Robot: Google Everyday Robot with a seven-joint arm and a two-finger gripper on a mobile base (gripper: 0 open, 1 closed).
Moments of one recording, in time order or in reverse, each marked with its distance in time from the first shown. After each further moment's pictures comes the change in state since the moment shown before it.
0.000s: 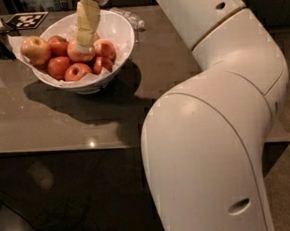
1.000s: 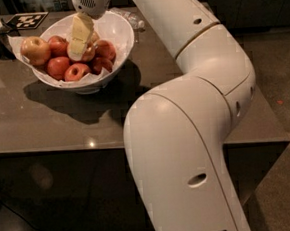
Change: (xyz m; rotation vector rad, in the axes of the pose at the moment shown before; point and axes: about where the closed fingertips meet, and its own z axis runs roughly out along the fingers) arm -0.014 -0.020 0.055 -0.045 -0.051 0.073
